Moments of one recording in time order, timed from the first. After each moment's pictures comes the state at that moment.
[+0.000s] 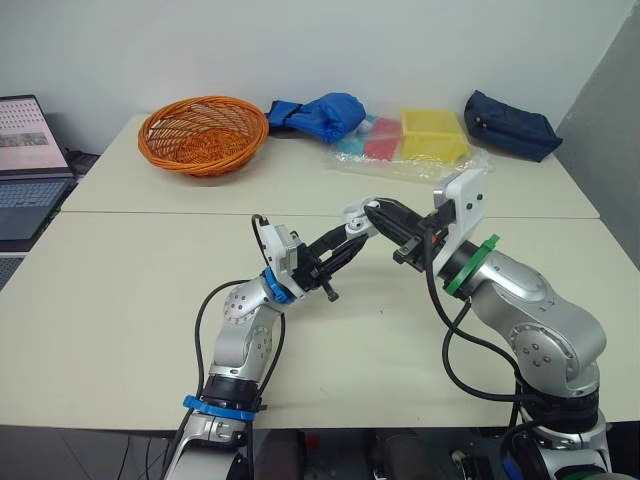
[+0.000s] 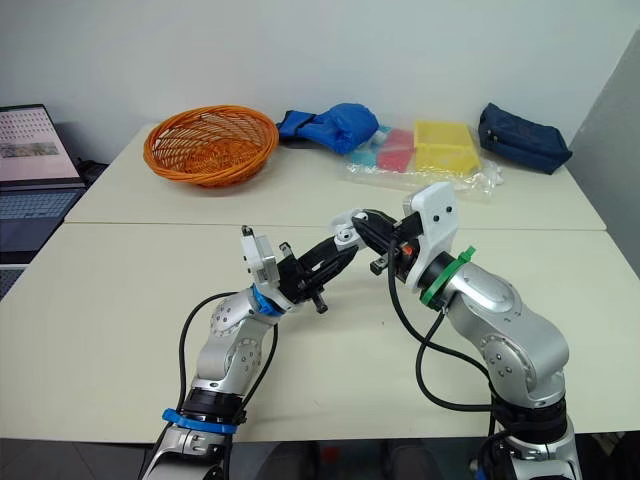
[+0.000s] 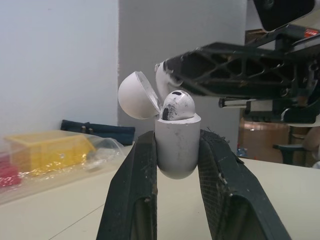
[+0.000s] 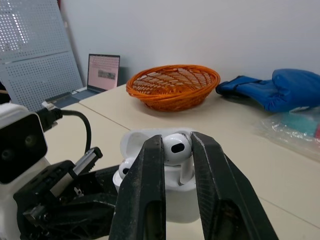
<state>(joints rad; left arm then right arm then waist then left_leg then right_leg) -0.39 0.12 -0.04 0.12 -0.46 -0.13 -0.95 -0.46 -0.31 0.02 -0.63 0.59 0.85 0.26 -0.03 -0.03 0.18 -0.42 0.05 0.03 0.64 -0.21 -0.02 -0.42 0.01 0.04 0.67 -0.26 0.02</state>
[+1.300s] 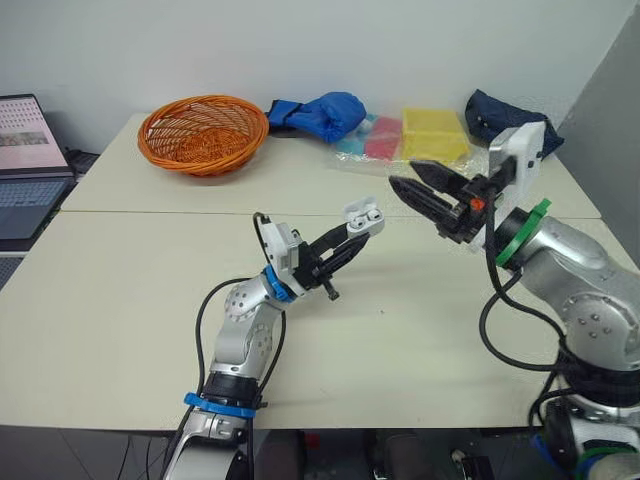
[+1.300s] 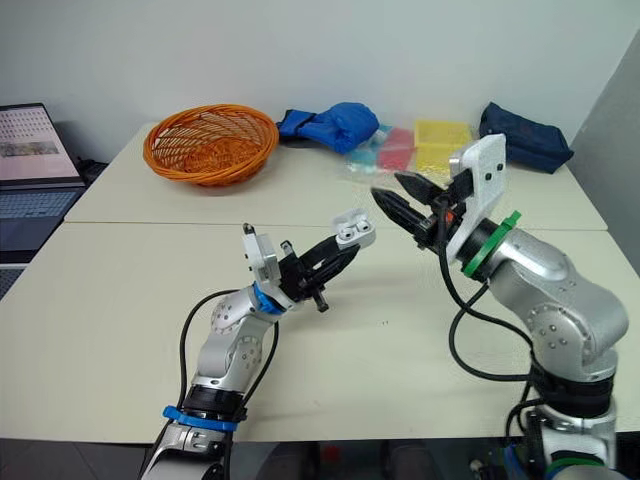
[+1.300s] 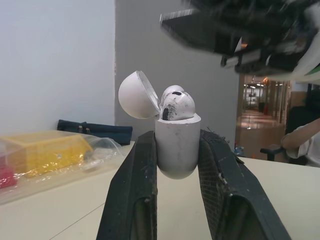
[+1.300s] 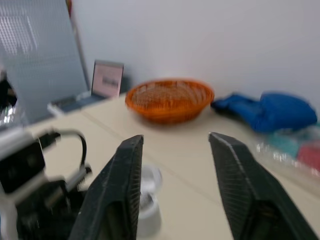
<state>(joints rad) -0.40 0.13 -0.04 0.13 -0.46 -0.14 -0.98 -0.60 -0.59 -0.13 -0.48 0.79 0.92 0.42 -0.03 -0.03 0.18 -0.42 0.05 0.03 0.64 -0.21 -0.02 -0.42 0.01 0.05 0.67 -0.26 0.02</state>
